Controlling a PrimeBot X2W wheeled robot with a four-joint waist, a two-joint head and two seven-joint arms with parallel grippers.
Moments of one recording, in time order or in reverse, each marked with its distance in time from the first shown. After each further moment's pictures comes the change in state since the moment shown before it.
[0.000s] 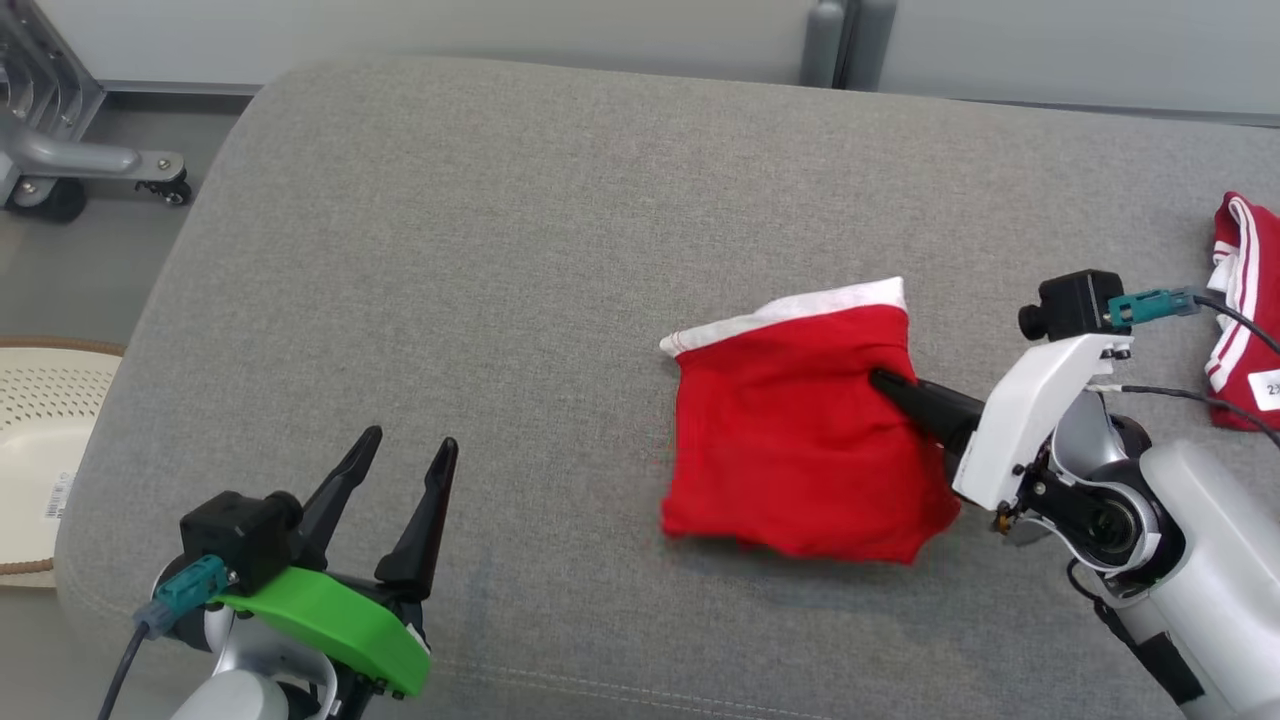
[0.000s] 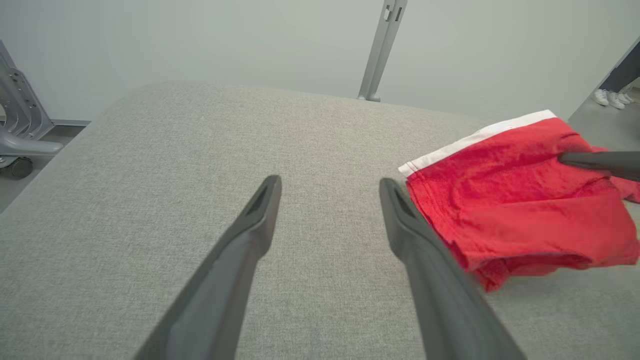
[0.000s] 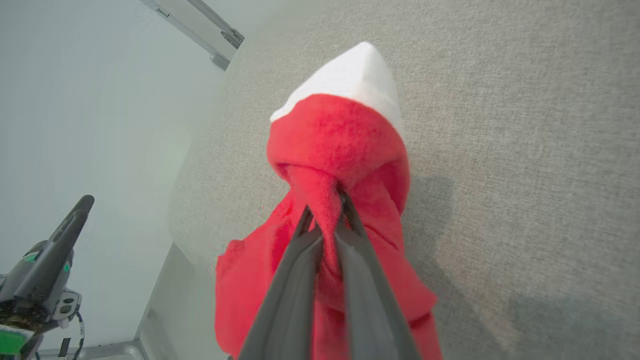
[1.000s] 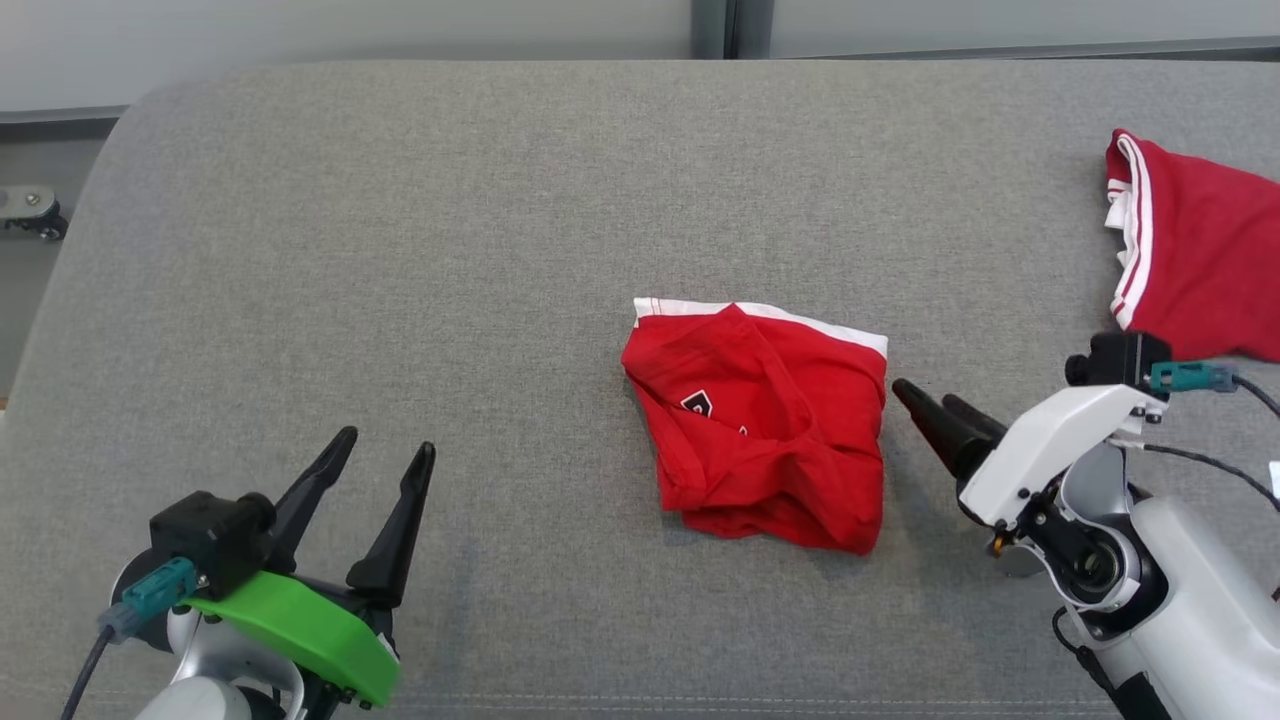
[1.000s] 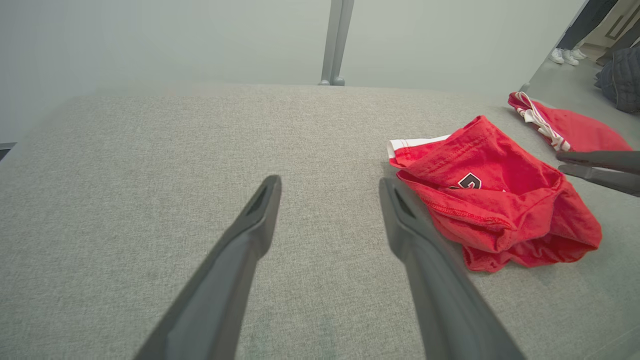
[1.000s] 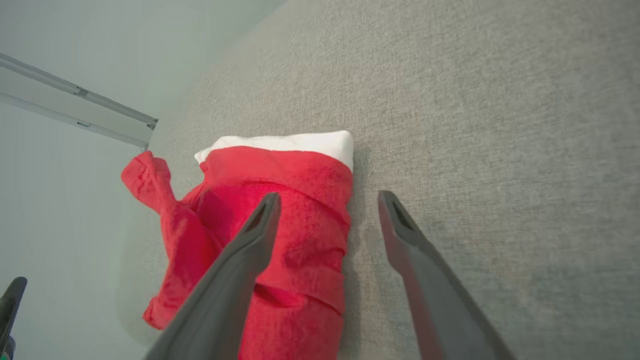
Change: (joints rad) left arm 0.022 0.074 0.017 -0.062 0.001 0.000 0.031; right arm 0.076 0.067 -0.081 0.085 -0.021 -0.079 -0.165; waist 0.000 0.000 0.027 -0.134
